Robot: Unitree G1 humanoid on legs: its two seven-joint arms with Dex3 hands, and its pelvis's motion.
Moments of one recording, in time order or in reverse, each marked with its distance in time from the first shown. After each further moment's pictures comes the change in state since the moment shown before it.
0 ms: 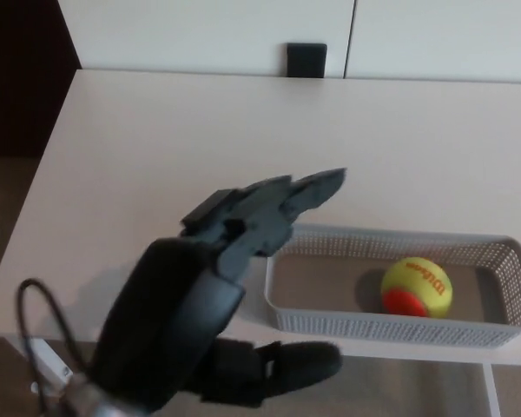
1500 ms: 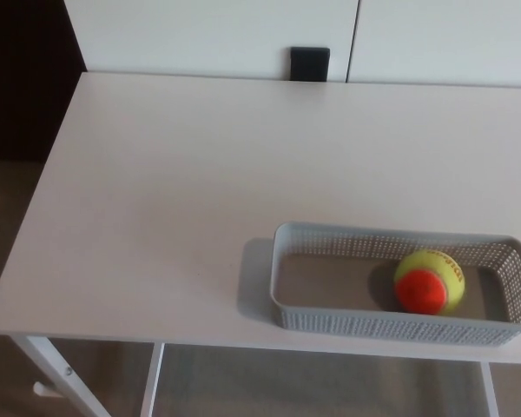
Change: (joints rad) left_arm 0.226 0.193 0.392 1.257 -0.287 -0.304 -0.070; right_arm 0.014 0.005 0.004 0.100 0.000 -0.016 -0.004
